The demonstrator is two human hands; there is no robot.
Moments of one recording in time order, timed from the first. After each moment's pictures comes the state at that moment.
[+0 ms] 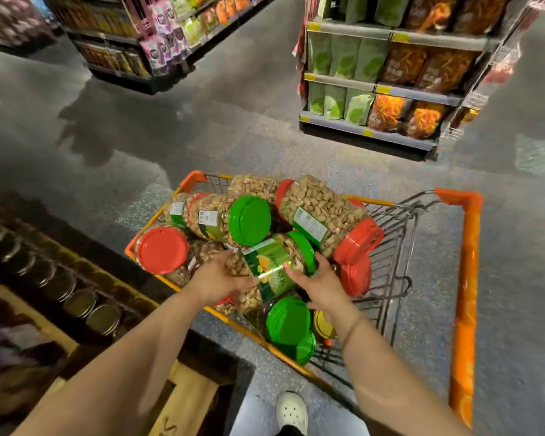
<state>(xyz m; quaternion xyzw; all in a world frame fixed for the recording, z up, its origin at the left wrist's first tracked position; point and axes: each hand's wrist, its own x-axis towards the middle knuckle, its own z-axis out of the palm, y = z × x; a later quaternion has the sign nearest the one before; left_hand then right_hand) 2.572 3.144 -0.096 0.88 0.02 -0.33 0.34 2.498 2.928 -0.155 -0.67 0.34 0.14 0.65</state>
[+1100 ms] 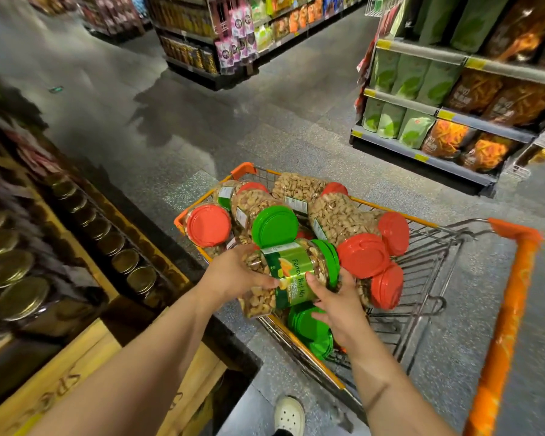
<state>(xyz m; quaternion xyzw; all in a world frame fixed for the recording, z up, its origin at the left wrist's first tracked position) 2.516 3.172 -0.055 0.86 0.10 -0.27 0.42 2.459 2.963 -0.131 -0.59 0.27 0.12 0.75</state>
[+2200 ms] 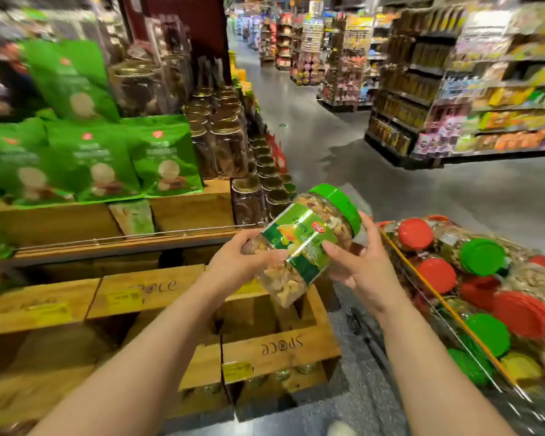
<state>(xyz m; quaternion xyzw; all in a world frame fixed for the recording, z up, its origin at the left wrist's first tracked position) 2.040 3.468 0.061 0.73 0.28 0.10 0.61 2.182 3.271 0.048 -0.59 -0.20 0.24 0.75</state>
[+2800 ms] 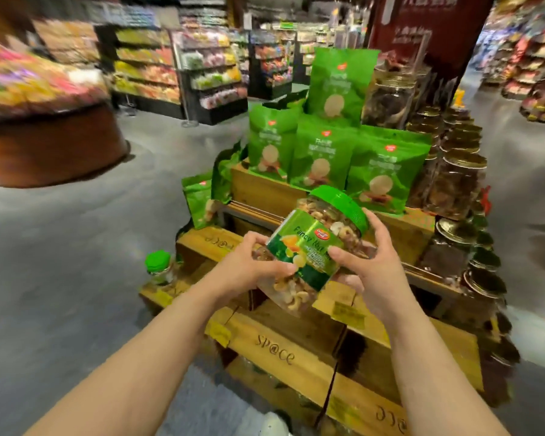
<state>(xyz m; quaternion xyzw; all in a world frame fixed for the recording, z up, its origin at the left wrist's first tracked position) 1.785 3.639 0.056 0.64 0.46 0.24 0.56 2.012 3.559 0.061 -0.49 -0.37 0.45 0.64</state>
